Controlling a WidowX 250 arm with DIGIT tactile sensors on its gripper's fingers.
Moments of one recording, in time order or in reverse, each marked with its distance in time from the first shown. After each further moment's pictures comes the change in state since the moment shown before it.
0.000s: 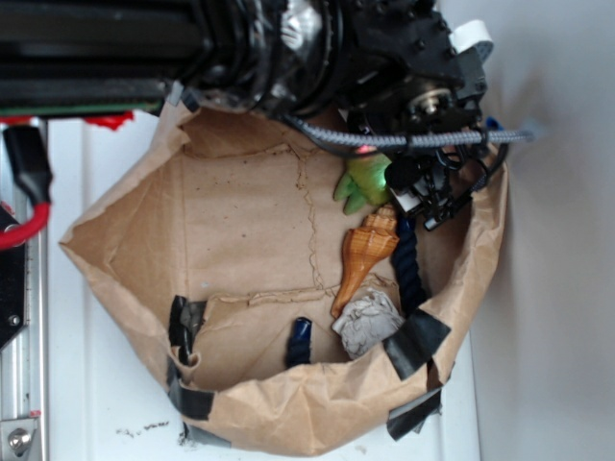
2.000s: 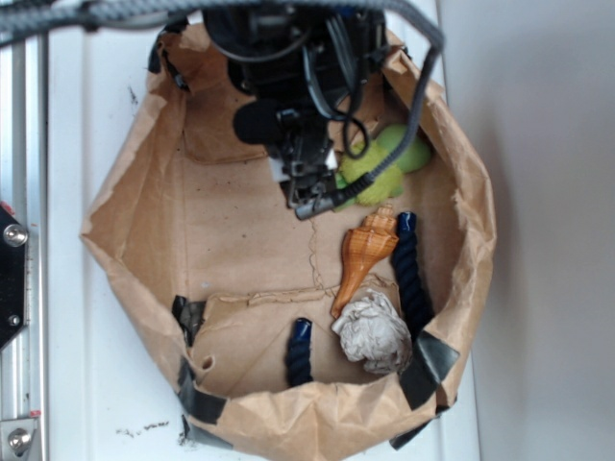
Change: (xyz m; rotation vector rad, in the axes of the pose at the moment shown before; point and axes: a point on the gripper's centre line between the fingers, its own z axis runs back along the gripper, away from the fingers) arm -0.029 0.030 0.129 -0.106 0.002 -0.237
